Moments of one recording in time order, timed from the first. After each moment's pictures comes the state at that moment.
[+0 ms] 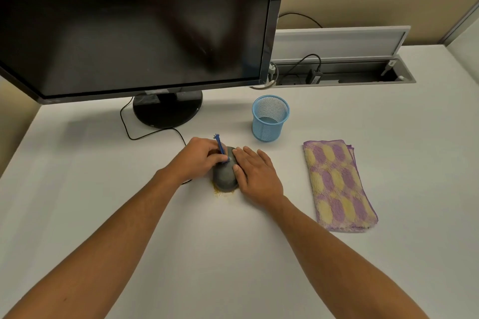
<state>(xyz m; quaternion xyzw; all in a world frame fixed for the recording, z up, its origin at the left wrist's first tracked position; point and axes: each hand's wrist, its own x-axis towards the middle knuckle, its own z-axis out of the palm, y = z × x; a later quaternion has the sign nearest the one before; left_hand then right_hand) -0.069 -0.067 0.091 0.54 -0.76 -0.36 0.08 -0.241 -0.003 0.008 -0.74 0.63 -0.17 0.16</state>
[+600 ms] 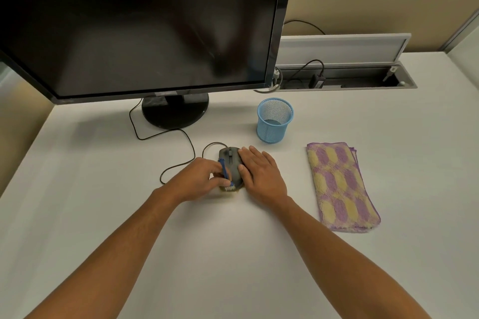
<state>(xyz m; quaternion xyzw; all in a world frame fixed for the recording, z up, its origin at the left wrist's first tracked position) -0.047 -0.028 0.090 0.47 -0.80 -0.36 0.06 -0.238 0.000 0.010 -0.73 0.63 -0.21 0.16</state>
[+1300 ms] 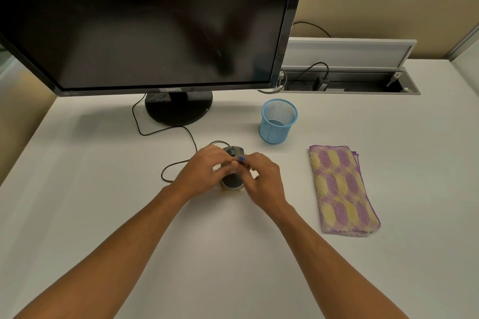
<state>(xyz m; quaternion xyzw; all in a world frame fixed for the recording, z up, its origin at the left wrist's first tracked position) -0.046 -0.033 0.069 0.43 -0.83 -0.28 0.21 -0.218 0.019 0.056 -0.66 0.56 -0.47 0.18</state>
